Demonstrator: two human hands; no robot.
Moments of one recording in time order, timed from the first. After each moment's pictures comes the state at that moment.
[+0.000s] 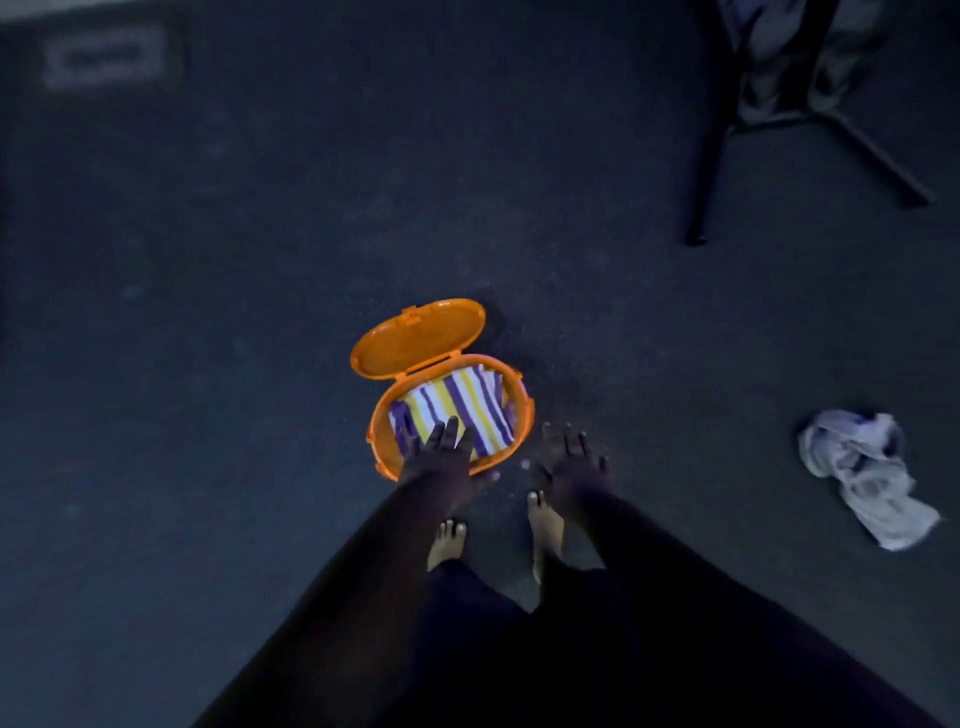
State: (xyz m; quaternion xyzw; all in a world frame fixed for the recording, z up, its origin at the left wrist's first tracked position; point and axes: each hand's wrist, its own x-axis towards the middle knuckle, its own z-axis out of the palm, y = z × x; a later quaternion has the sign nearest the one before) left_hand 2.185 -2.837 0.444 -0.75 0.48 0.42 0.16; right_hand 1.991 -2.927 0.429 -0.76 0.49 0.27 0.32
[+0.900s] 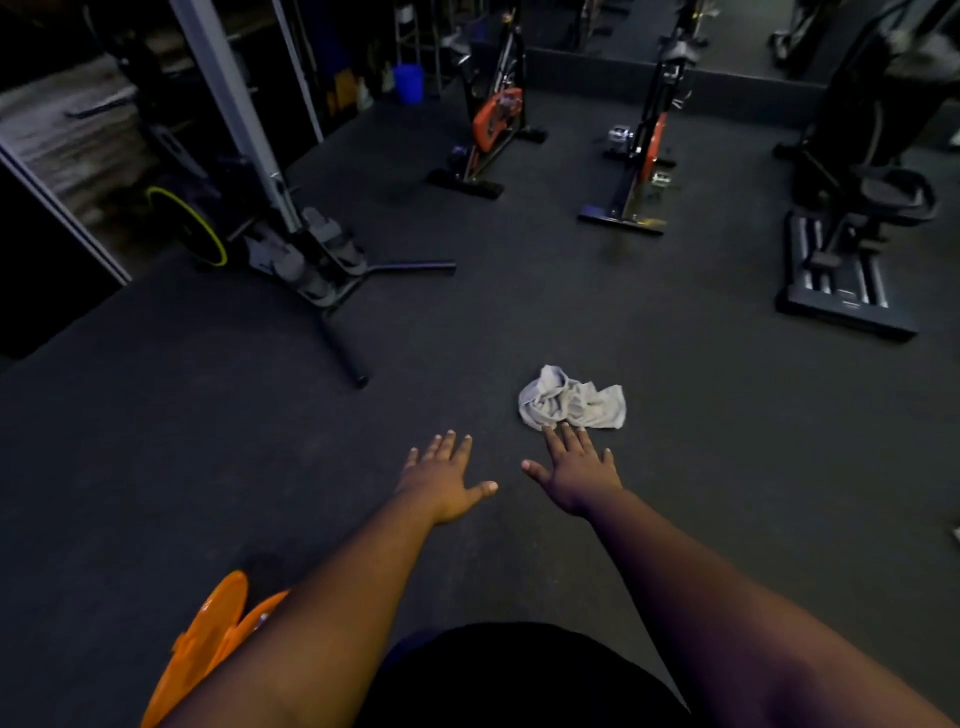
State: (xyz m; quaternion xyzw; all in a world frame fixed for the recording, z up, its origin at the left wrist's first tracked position) left_hand 1.771 -2.975 0.644 -0.48 0.83 0.21 0.19; right_hand 1.558 -2.899 0.629 -0.54 0.80 0.03 0.27
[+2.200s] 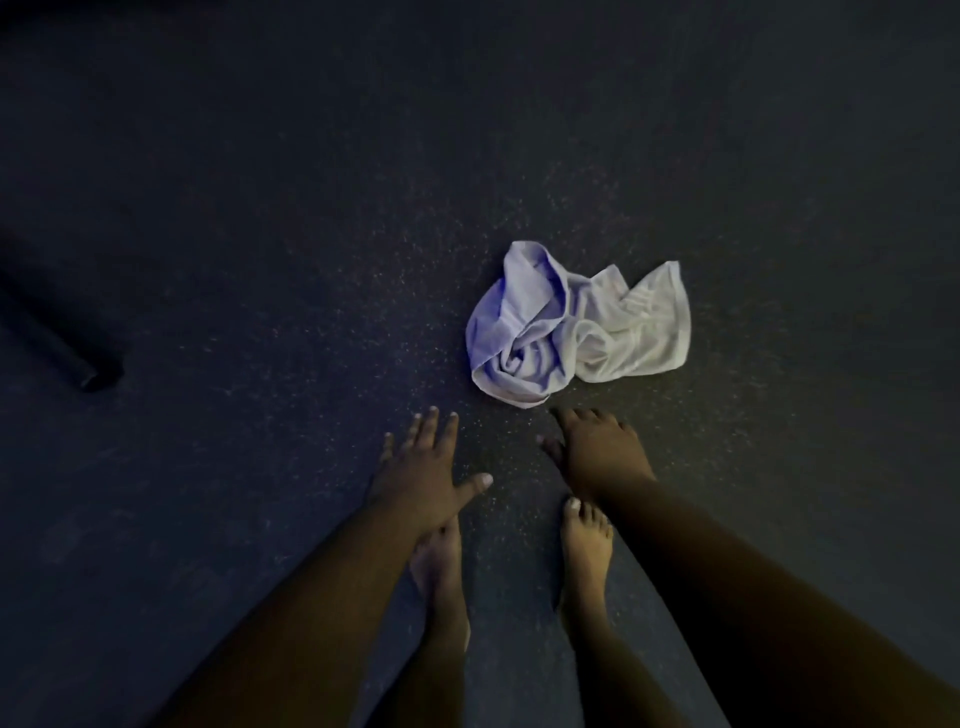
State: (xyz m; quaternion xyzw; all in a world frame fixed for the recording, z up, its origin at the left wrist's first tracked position) left_hand 1.445 -3.435 0.076 -0.38 0.78 0.31 0.40; right_hand 1.246 -3.319 0.064 -0.46 0.79 0.13 0.39
